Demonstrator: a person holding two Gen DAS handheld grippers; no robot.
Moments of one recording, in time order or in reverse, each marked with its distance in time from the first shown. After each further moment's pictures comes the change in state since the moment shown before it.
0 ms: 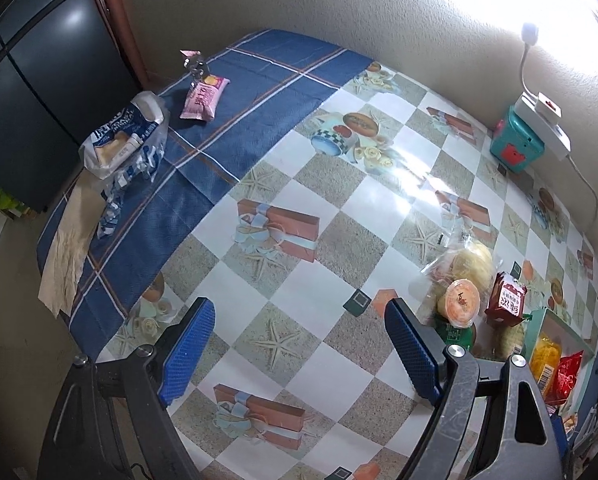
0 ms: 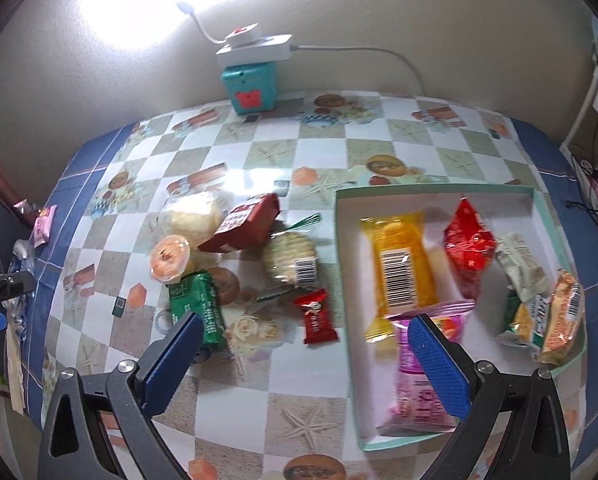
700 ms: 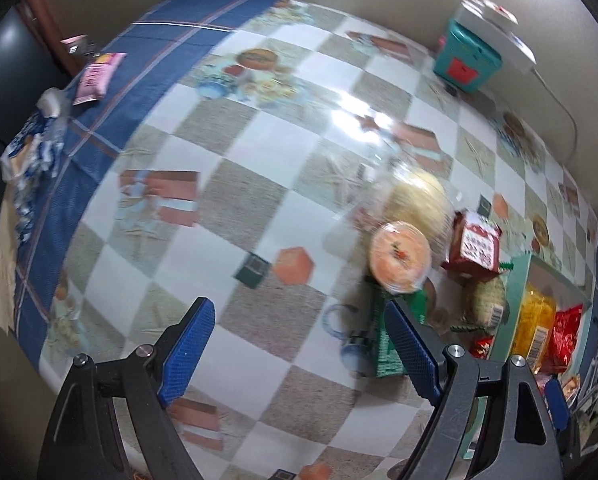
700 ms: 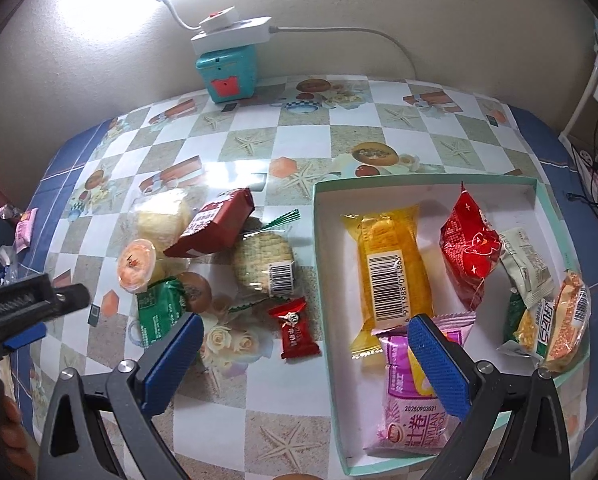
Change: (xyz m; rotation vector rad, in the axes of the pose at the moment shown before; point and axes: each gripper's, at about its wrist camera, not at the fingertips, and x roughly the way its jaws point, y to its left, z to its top) left arm 0.050 -0.085 -0.016 0.166 0.146 -0.107; right arm 0.028 -0.017 0.009 0.026 0.040 -0.032
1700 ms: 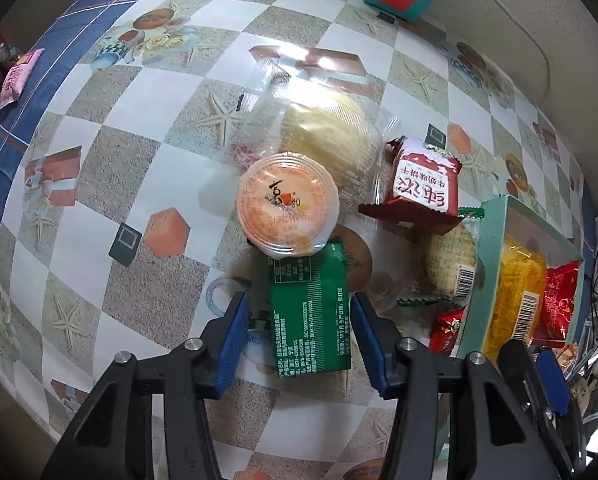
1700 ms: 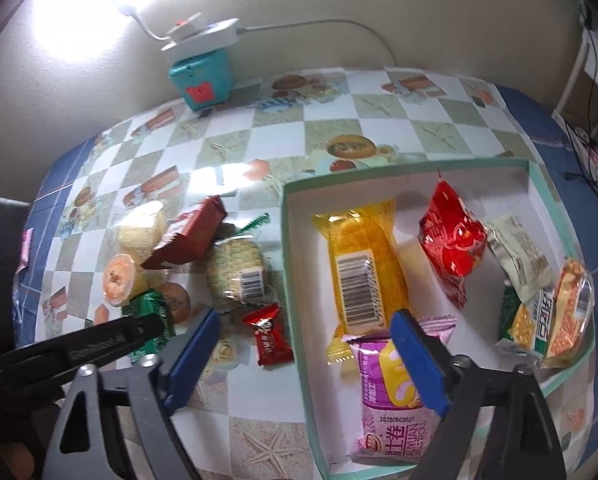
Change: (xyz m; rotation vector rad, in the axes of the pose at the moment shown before) left arm 0.045 -0.070 -0.014 0.095 0.110 -0.091; right arm 0.005 -0.023 0.003 0.055 0.003 0.021
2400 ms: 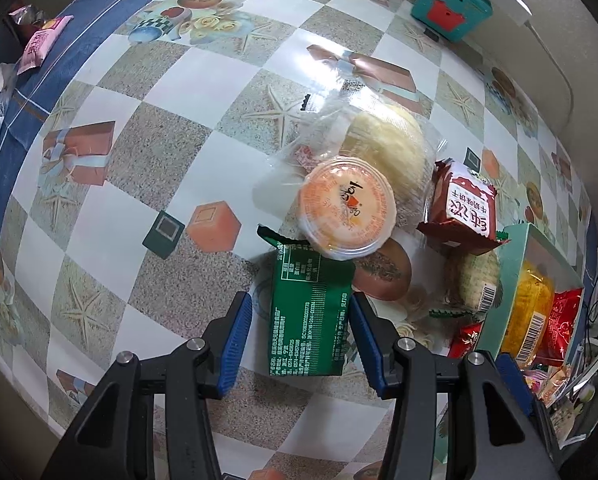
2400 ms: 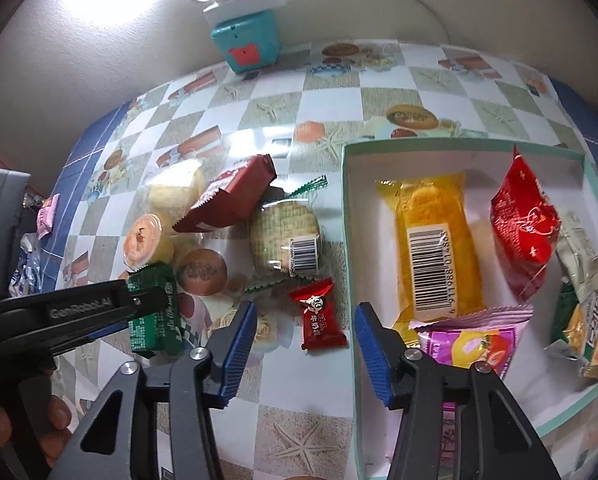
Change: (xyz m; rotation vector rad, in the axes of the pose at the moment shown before) left arm 0.005 0.047 0.005 -0.096 0.016 -0.008; right arm 0.028 0.018 -0.012 -0.062 0.092 0.124
